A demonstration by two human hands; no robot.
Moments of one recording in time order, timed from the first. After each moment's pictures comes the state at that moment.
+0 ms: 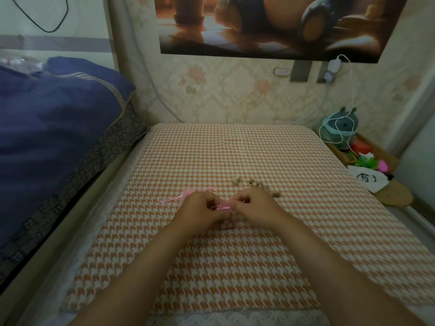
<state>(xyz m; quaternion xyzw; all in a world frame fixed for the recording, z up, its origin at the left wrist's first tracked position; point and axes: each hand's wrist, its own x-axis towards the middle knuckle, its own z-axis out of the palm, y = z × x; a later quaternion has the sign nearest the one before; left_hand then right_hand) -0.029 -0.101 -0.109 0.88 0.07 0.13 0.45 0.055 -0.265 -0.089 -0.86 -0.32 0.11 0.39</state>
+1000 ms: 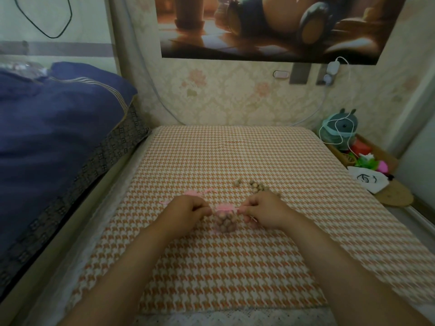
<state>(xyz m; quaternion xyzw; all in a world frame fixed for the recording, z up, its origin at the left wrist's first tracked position) -0.050 -0.073 -0.097 0.94 0.07 0.08 0.33 0.066 -0.281 -0.090 -0.85 -0.27 0.21 0.39</state>
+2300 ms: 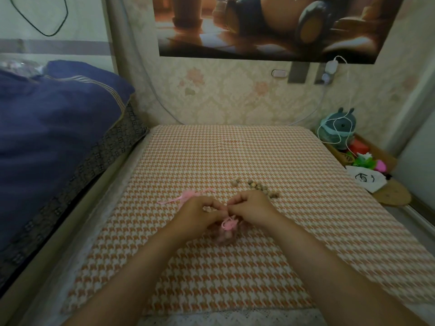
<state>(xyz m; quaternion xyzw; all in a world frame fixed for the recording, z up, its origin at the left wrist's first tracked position) -0.044 -0.108 -0.099 0.82 0.10 0.07 0.57 0.044 -0.255 -0.088 -0.80 -0.16 0.23 0.53</state>
